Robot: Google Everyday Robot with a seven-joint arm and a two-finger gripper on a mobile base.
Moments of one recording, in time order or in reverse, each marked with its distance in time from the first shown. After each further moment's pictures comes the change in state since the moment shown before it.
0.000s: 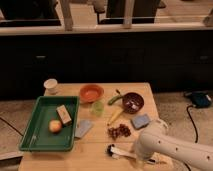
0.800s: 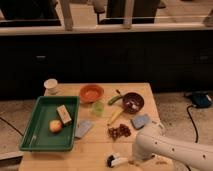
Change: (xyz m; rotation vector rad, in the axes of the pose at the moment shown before) arm -0.003 0.006 0.001 -0.013 0.028 -0.028
